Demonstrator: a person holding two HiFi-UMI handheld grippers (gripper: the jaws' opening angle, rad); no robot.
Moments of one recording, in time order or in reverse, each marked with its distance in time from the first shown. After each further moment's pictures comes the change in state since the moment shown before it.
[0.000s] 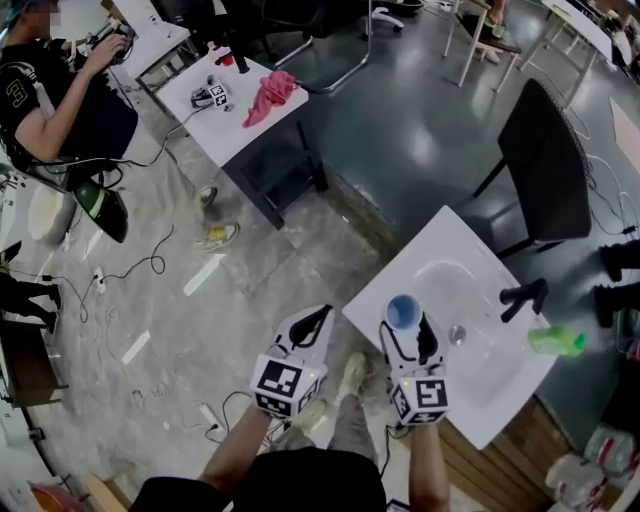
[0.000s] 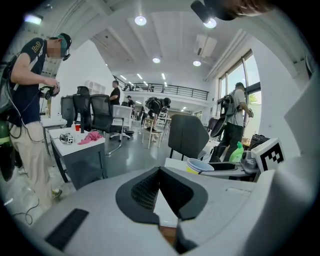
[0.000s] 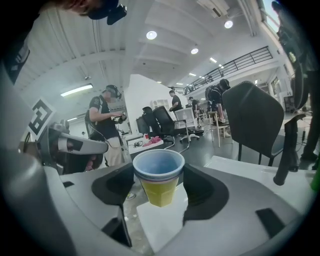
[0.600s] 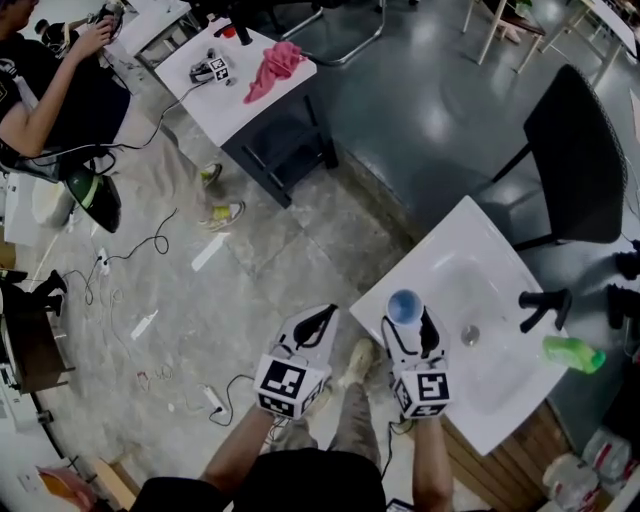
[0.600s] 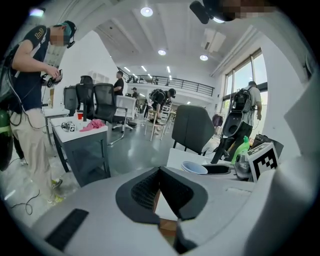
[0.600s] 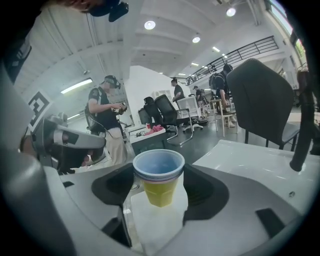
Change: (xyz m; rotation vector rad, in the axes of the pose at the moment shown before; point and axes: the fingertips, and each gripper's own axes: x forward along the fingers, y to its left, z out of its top) left arm 0.031 0.024 -0.041 -0.051 0.076 0.014; right arm 0.050 -0.008 -0.055 0.014 0.104 0.044
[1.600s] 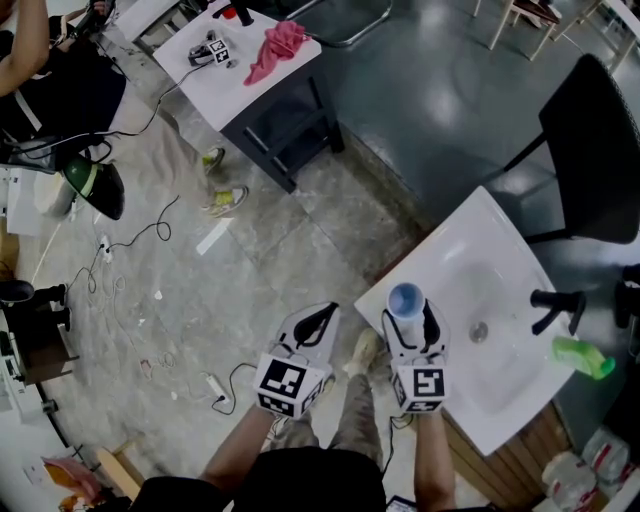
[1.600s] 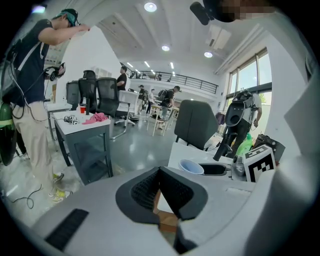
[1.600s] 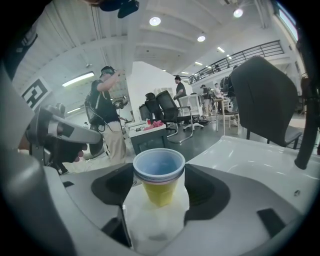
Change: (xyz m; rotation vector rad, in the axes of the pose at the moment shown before) left arm 0.009 0.013 -0.025 -0.030 0.044 0.019; right arm 0.023 0.000 -0.026 -0.048 0.041 -0.012
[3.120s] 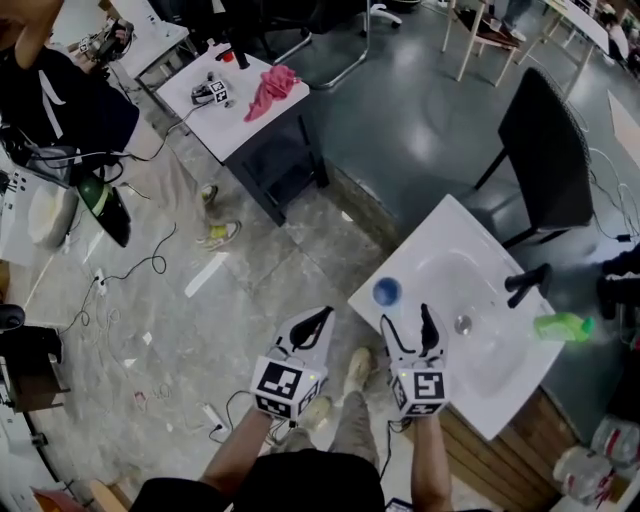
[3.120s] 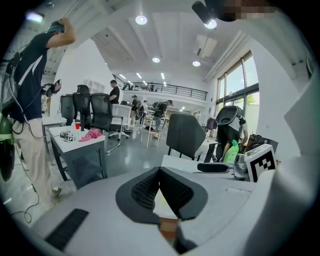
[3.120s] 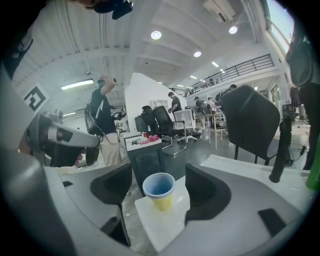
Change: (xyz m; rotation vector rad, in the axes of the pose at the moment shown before) left arm -0.067 -0.035 0.036 0.072 -0.106 -0.052; right arm -0.076 0.020 0.050 -0.015 -0.119 -0.088
